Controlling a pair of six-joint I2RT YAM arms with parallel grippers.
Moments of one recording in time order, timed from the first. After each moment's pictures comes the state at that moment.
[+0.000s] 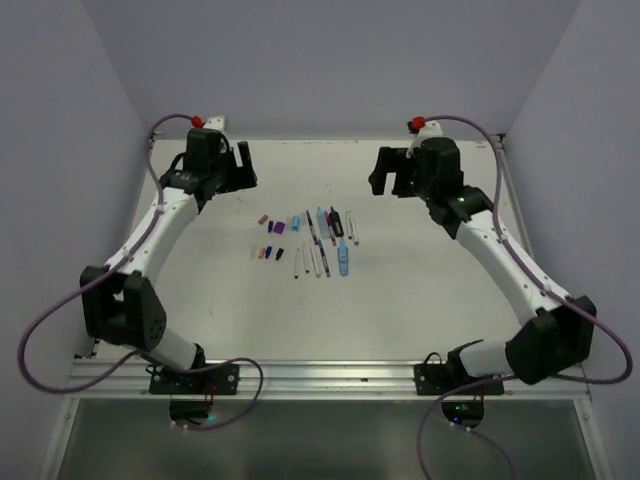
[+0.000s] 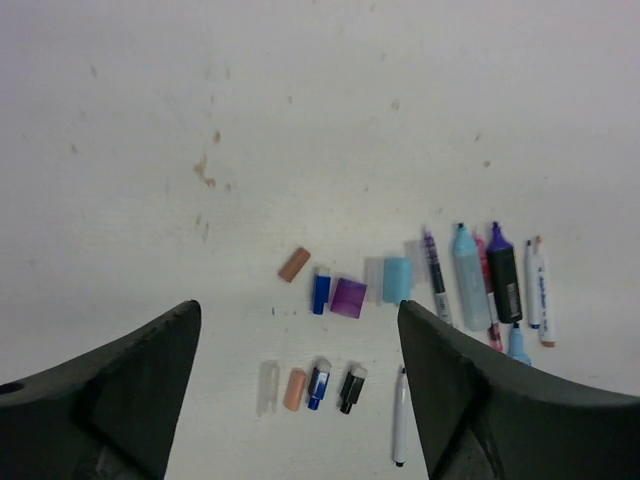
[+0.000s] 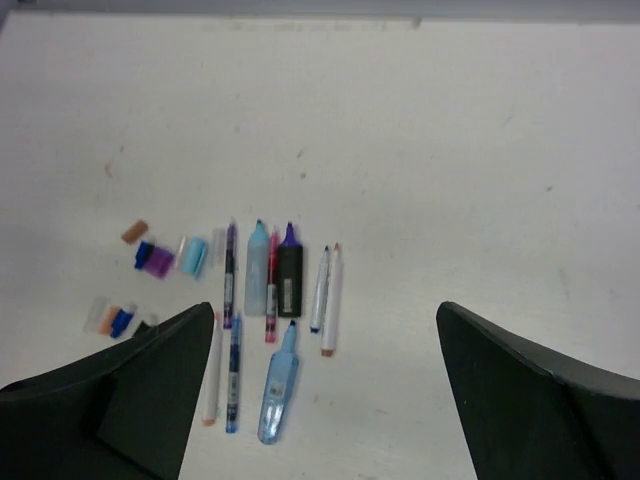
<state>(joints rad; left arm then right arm) -0.19 1.61 1.35 -0.49 0.00 -0.33 0.37 1.43 1.26 -0.35 -0.01 0.29</state>
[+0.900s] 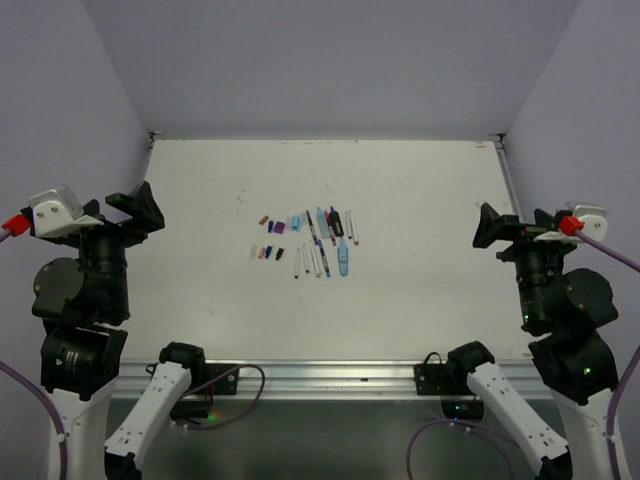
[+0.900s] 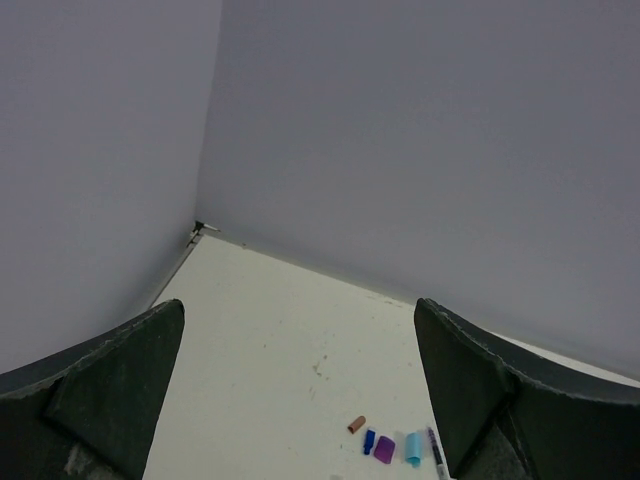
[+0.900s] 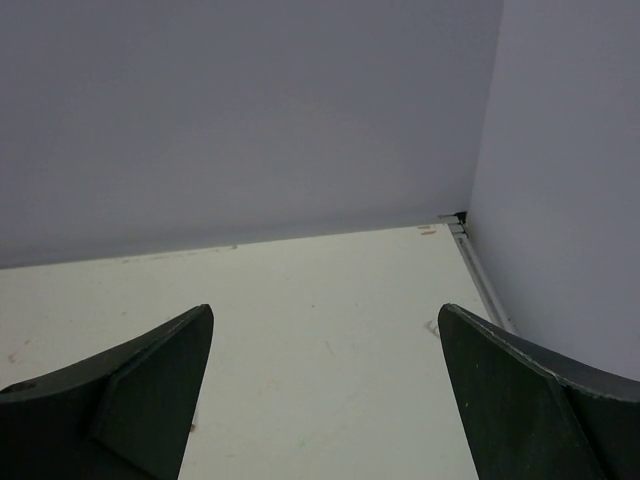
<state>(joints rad) -0.19 0.55 1.22 -0.49 -0.43 -0.22 0.37 0.49 1.11 -0.51 0.44 0.04</state>
